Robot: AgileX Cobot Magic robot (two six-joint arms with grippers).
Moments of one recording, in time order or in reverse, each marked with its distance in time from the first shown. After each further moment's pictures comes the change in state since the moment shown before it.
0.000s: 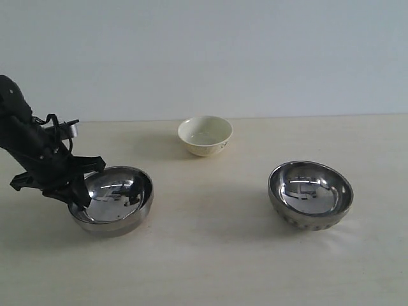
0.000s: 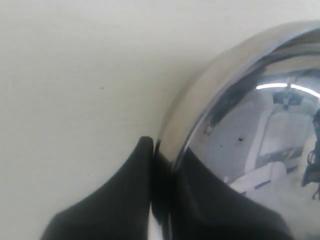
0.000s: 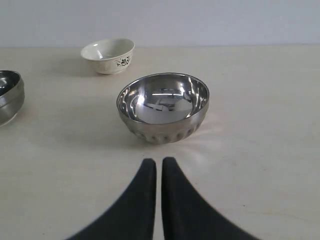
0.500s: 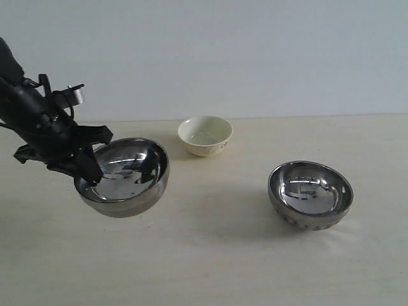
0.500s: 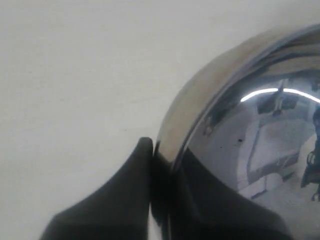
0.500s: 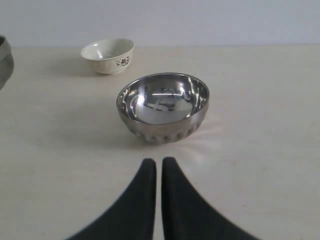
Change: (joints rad) left arm -0.077 -0.177 0.002 -0.040 0.107 0.010; right arm 0.000 0.000 0.000 0.000 0.000 0.000
